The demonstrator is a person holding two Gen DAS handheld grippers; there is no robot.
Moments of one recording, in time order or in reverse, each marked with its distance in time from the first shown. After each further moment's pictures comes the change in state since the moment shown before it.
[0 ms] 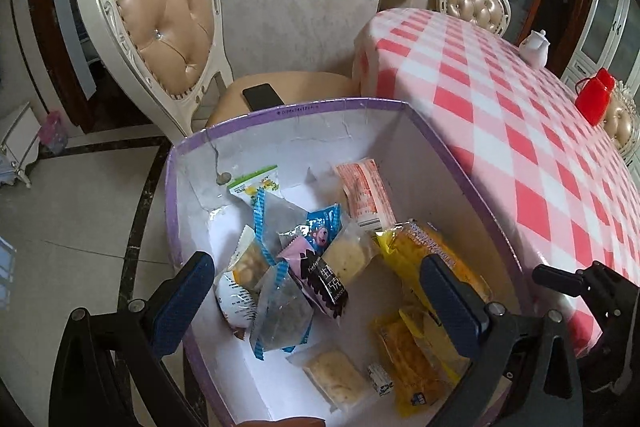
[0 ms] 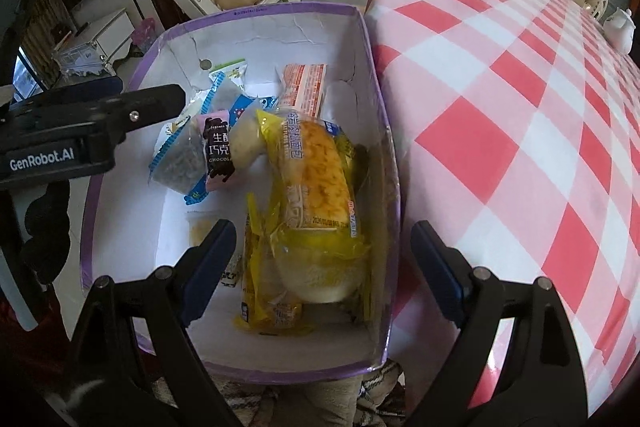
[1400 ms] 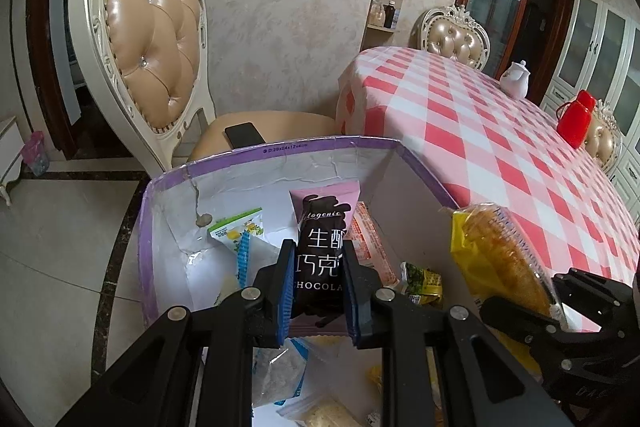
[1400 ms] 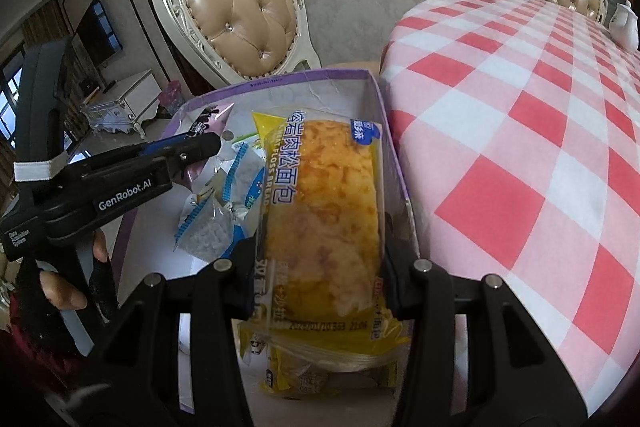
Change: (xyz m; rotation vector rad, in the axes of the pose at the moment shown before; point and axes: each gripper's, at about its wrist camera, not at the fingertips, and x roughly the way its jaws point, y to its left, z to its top) left arm 0.016 0.010 0.004 0.004 -0.174 -0.084; right arm 0.001 -0.007 0.010 0.057 -0.237 0.131
